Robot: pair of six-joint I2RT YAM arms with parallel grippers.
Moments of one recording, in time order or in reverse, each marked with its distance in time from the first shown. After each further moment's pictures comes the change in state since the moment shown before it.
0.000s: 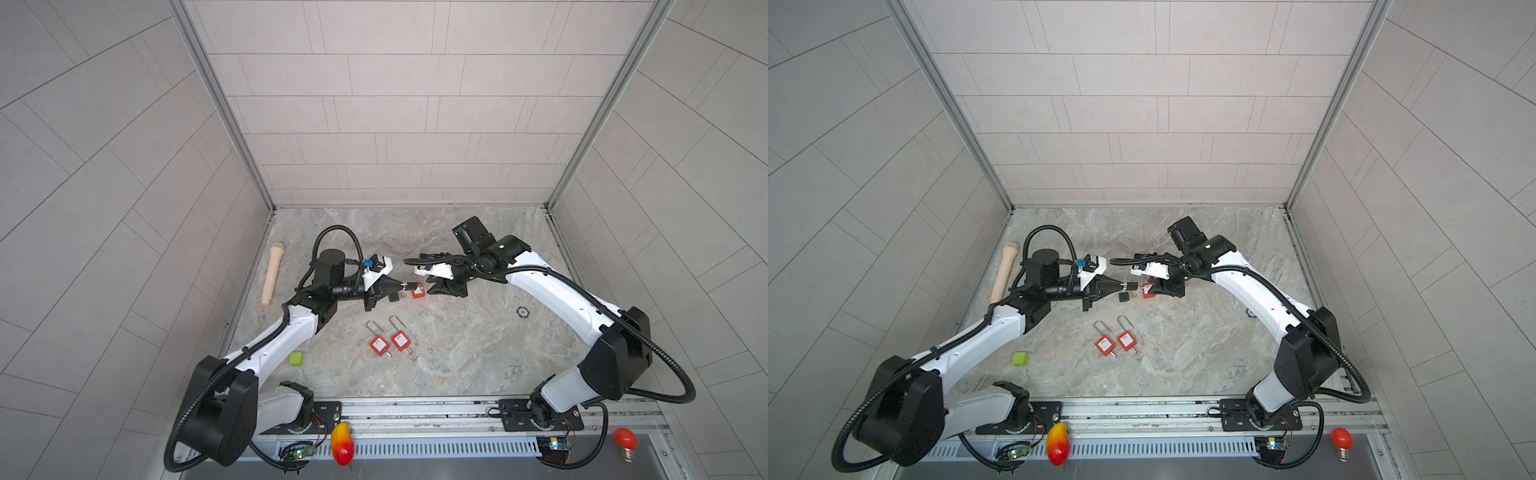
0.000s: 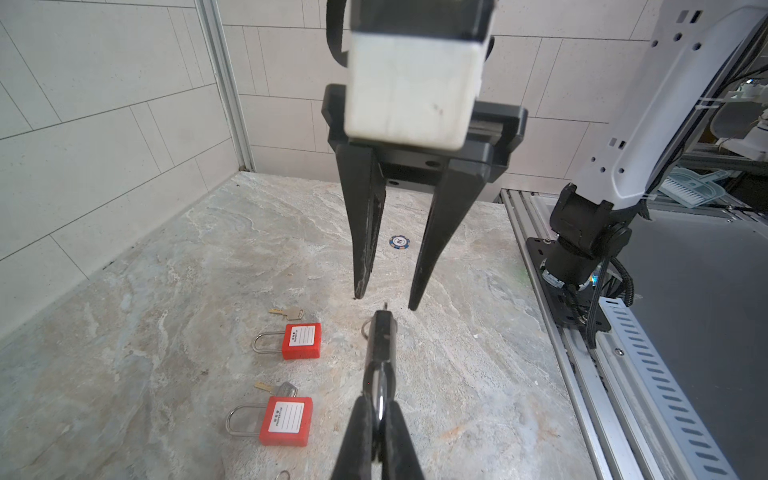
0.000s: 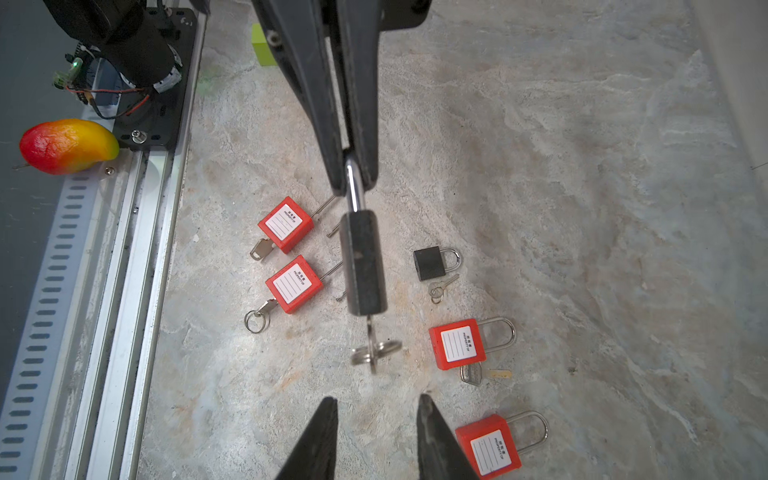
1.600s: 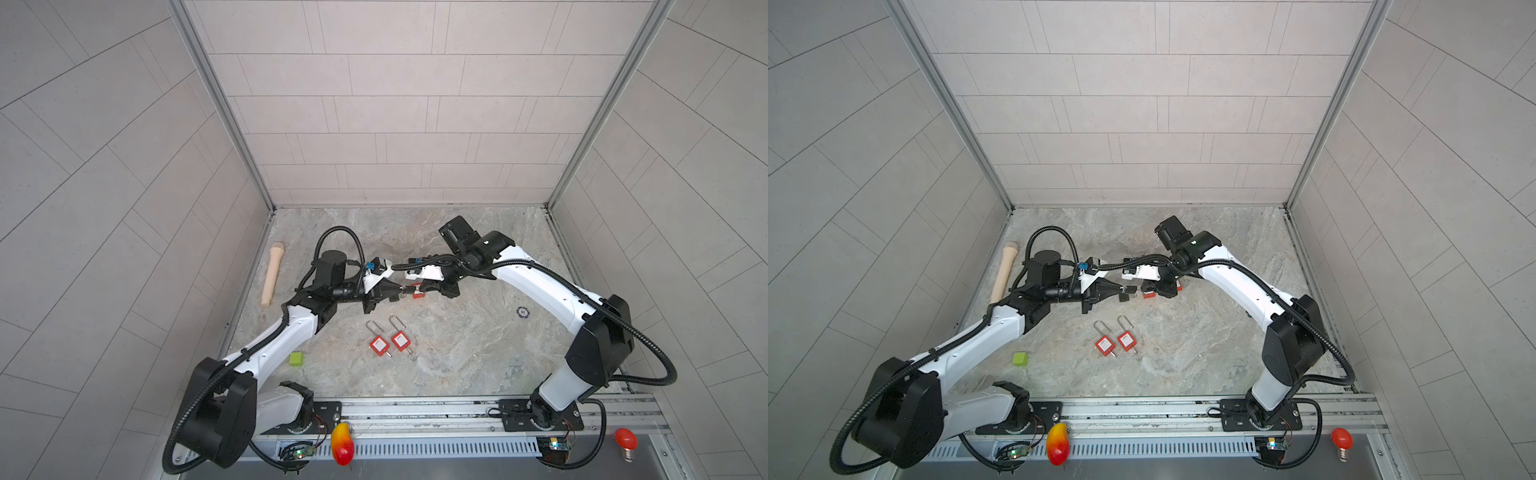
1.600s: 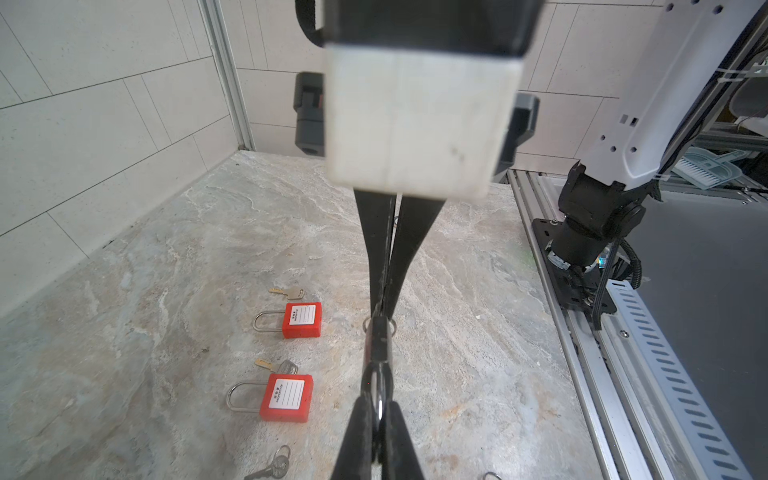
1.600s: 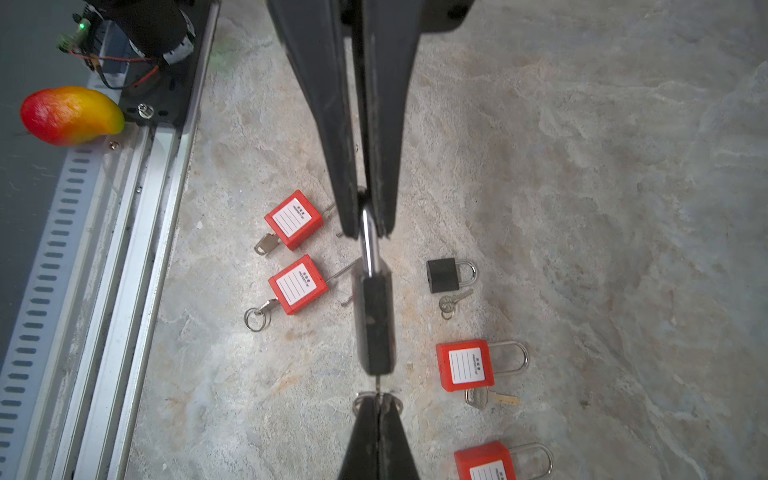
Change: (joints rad) left arm 0.000 -0.014 0.003 -0.085 -0.033 0.060; right arm 0.038 0.098 0.087 -0.073 0.045 -0.066
